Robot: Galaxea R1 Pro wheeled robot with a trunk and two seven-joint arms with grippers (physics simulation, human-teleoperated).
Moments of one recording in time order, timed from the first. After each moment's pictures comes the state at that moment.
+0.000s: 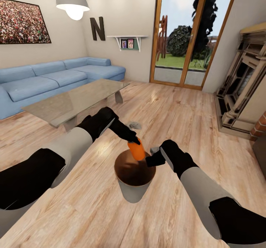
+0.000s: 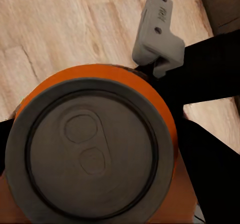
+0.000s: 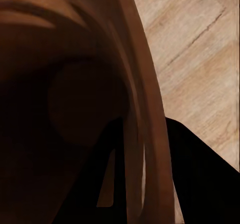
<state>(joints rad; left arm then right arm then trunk) -1.41 -0.14 -0.57 -0.38 0.00 0.95 -1.01 -1.00 0.09 0.21 -0.61 0.03 1.04 0.36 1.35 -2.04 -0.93</state>
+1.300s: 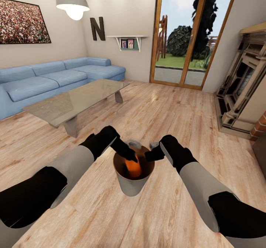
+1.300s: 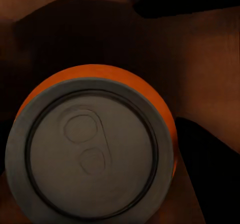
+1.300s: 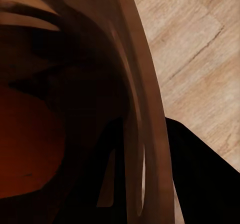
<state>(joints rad) -1.24 -0.14 -0.60 -0.41 -0.01 0.93 -0.89 -1.05 0.10 0.21 -0.60 0.01 1.04 0.36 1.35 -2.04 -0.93</state>
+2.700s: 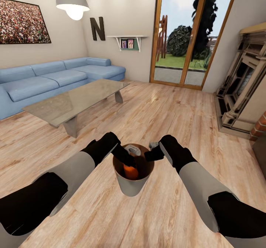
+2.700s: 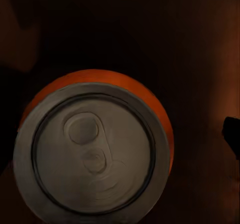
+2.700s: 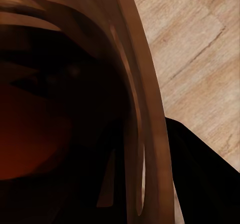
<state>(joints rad) -1.19 -0.14 -0.63 -0.41 -0.01 0.90 -0.81 -1.05 0.10 0.21 -0.60 0.01 1.04 0.36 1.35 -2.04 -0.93</state>
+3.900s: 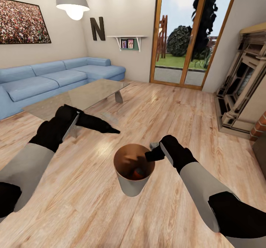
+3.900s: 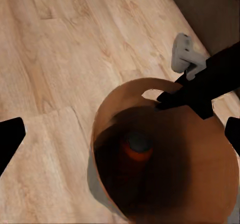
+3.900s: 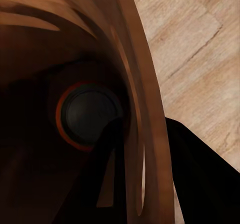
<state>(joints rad) -1.19 0.20 -0.38 -0.99 0.00 0.93 -1.08 -1.04 0.10 0.21 -0.60 0.01 1.04 0.36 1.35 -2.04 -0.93</state>
